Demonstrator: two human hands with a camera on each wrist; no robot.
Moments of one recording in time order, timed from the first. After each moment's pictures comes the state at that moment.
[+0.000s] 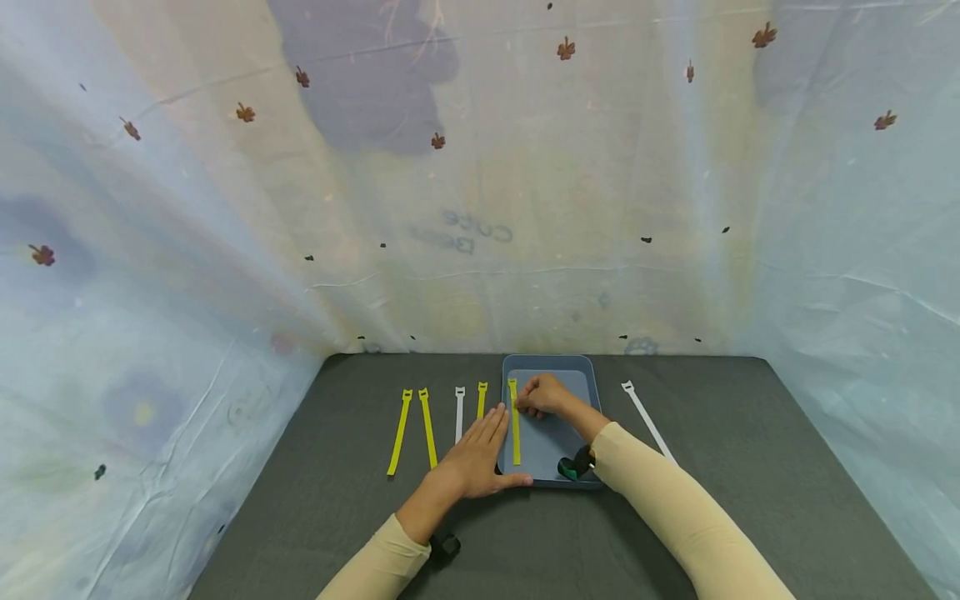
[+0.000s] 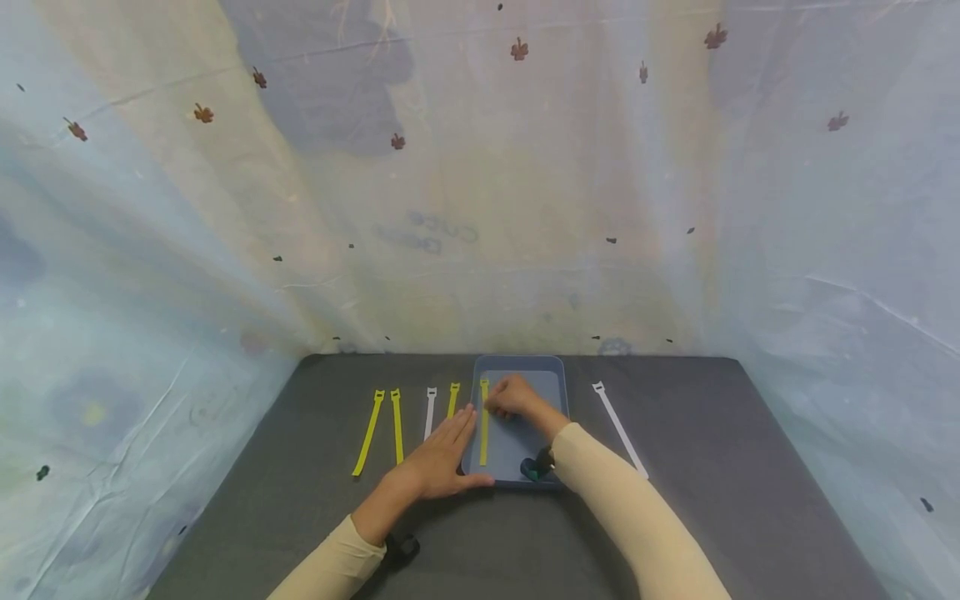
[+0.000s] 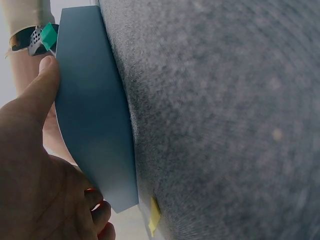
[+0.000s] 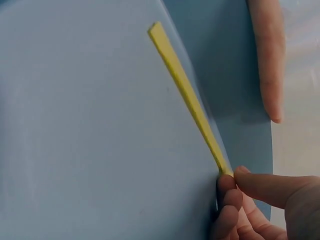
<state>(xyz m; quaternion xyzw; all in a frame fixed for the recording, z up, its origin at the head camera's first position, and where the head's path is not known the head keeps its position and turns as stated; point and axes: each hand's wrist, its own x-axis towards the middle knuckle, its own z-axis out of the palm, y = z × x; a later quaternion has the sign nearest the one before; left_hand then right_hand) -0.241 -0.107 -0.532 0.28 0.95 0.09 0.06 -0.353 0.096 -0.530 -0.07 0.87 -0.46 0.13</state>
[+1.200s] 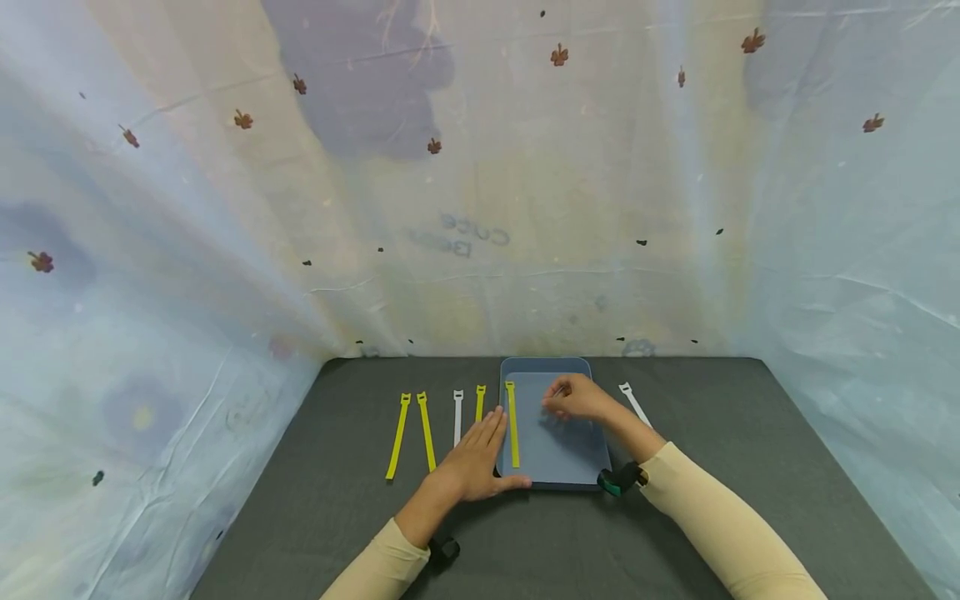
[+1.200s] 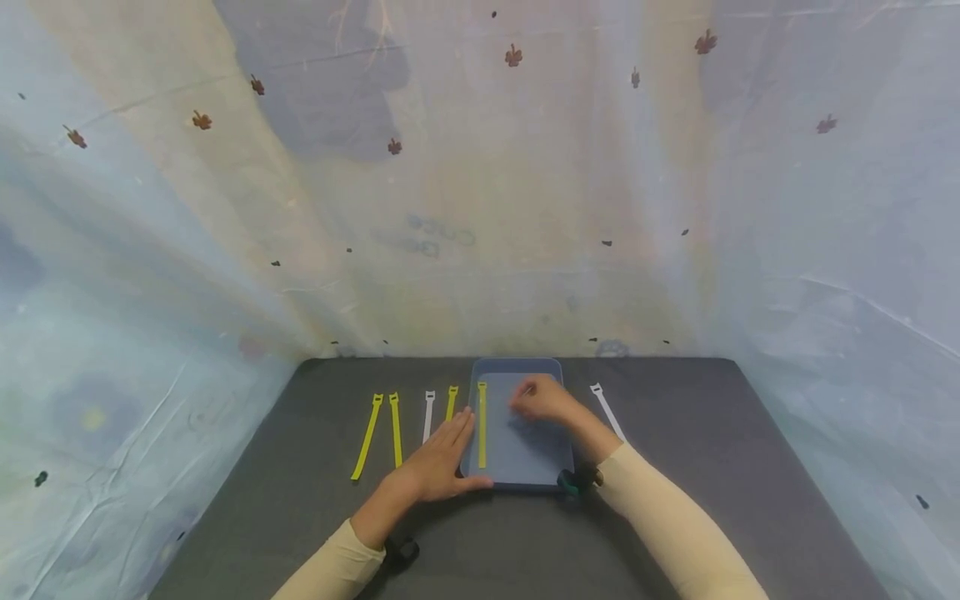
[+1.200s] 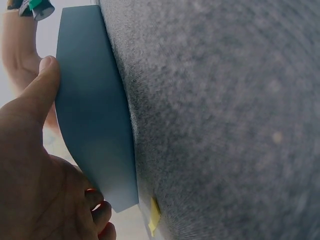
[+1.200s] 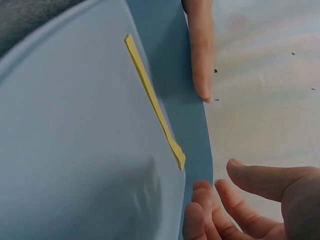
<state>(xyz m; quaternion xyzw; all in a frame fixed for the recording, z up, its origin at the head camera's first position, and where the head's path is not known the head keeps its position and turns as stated) -0.239 -0.106 -0.530 0.28 0.95 0.10 0.08 -0.317 0.158 -0.492 -0.15 0.86 -0.47 0.13</state>
